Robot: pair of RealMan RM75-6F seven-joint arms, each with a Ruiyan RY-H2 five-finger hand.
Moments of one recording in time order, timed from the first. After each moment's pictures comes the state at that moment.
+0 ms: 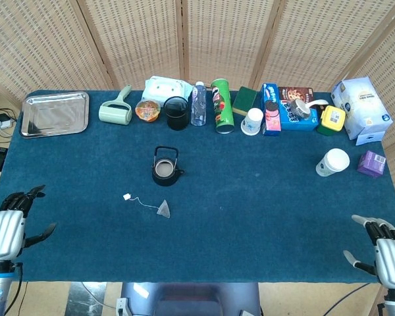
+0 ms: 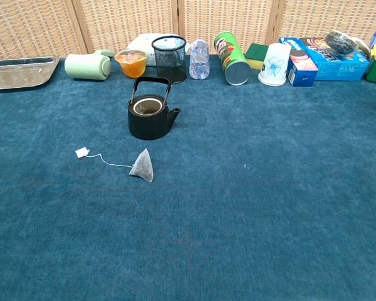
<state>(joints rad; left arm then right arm) -0.08 -1.18 -0.08 -1.81 1.52 1.51 0.15 -0.04 -1.19 0.02 -1.51 -1.54 1.57 0.14</state>
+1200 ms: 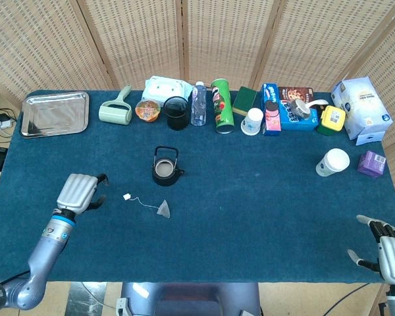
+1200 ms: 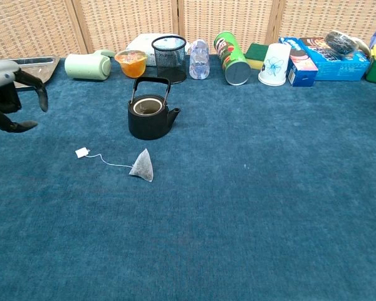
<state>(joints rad) -0.49 -1.37 -0.19 -1.65 1.14 1.03 0.47 -0.03 -1.21 0.04 -1.47 -1.46 1.49 0.15</state>
